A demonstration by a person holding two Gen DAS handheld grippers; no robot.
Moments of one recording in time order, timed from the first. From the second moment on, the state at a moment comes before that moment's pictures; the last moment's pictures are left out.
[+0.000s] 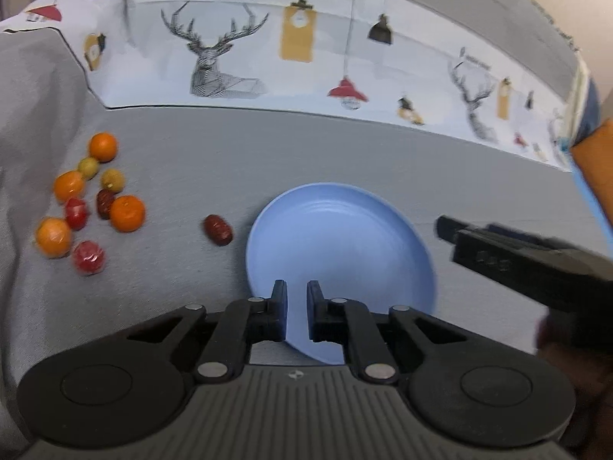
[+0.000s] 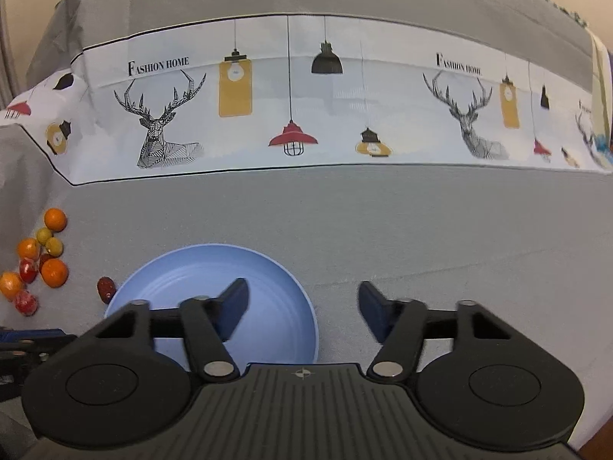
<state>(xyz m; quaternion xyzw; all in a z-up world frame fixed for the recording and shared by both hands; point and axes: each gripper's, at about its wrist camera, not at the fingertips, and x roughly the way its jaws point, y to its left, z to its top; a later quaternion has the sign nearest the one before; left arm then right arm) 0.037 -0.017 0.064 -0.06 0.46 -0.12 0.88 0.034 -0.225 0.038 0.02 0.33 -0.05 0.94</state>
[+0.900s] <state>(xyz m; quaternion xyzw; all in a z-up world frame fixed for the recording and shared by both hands) 0.105 0.138 0.024 -0.20 0.49 0.05 0.85 0.074 -0.112 0.033 -0.04 0.34 0.21 0.91</state>
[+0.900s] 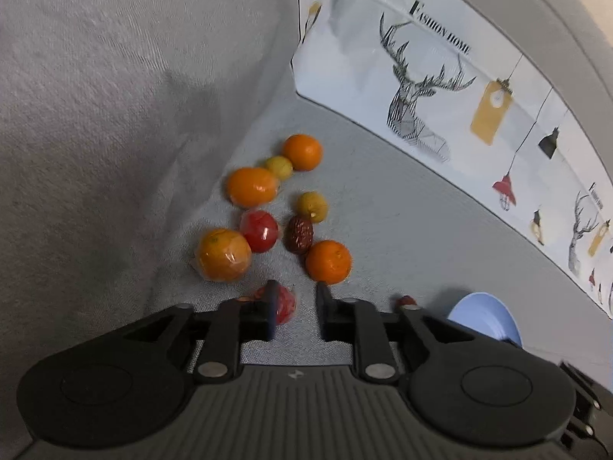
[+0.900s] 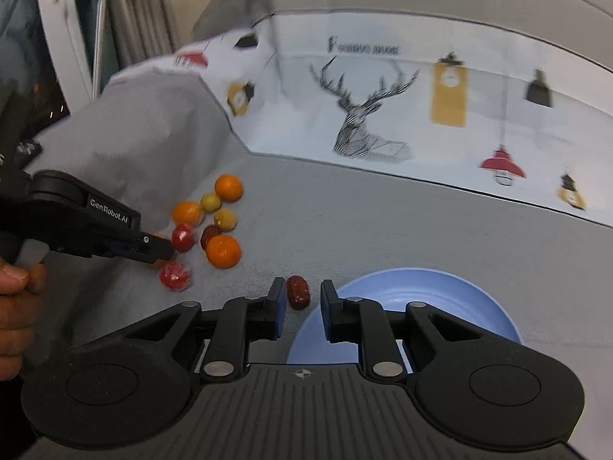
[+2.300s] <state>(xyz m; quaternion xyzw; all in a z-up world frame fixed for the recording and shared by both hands) 0.071 0.018 0.073 -0.06 0.46 -0.06 0.88 0.060 -0.206 0.029 0.11 0.42 0.11 0.90</state>
